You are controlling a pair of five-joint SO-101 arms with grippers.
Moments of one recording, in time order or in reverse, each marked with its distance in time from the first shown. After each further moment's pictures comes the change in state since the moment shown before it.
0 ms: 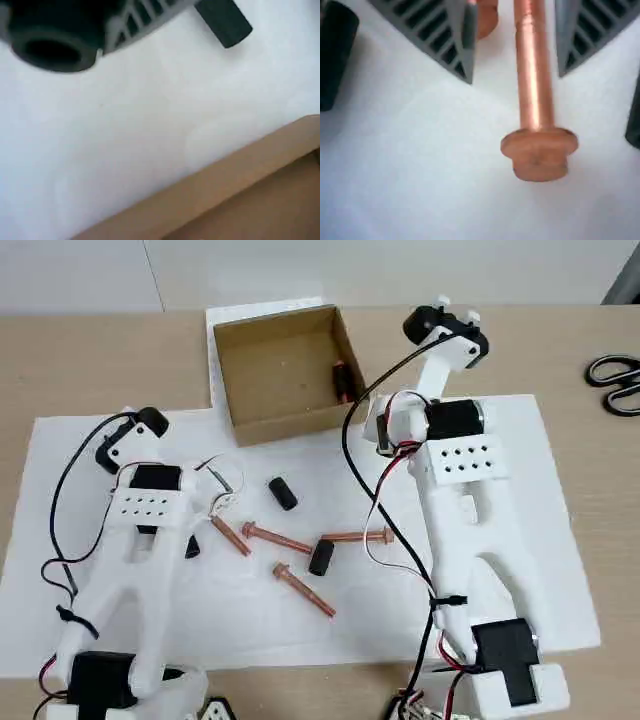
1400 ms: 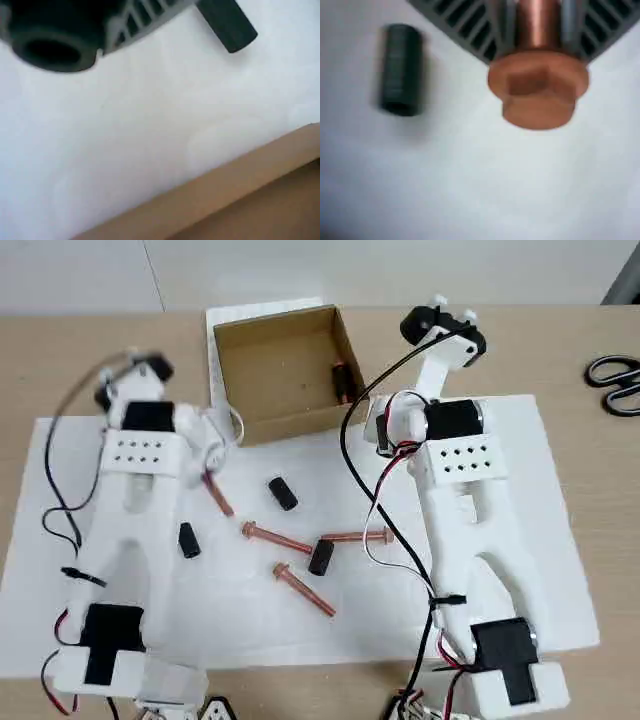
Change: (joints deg) left arm -0.2 13.1 -36.0 20.1 -9.5; right arm -0.2 -0.3 0.0 0.0 2.5
